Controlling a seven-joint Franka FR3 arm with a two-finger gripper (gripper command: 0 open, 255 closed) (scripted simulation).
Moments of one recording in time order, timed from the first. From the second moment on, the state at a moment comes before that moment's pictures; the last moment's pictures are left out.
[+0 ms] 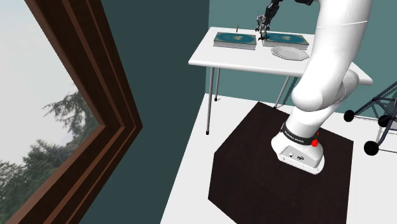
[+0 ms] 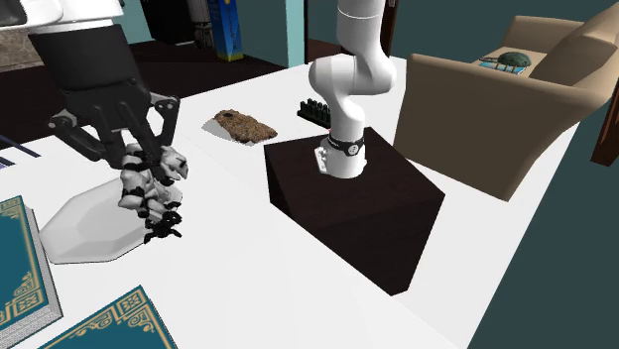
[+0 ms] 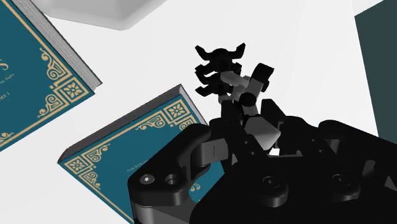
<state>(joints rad) -0.38 0.31 -0.67 -1.43 0.31 1.68 -1.00</state>
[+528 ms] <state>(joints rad) -0.54 0.38 -0.71 -1.33 0.36 1.61 -1.19</state>
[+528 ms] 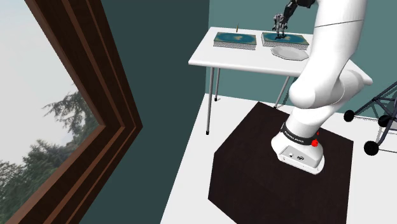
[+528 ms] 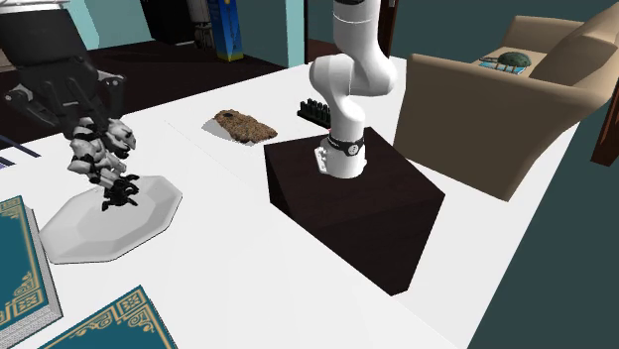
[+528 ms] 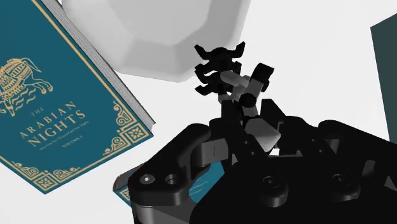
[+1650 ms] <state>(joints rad) -0.76 0.51 -0.73 -1.25 0.43 1.60 -1.40</state>
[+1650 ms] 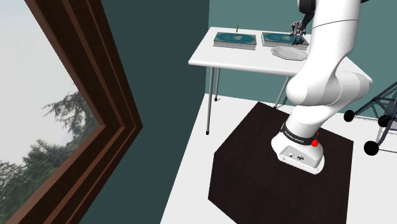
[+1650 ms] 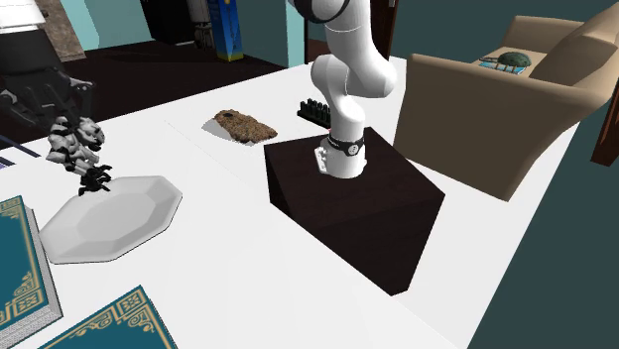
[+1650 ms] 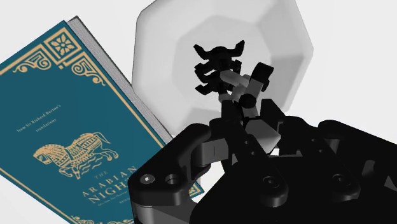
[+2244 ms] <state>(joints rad) -0.73 0.51 -0.73 -1.38 0.44 1.72 -1.42</state>
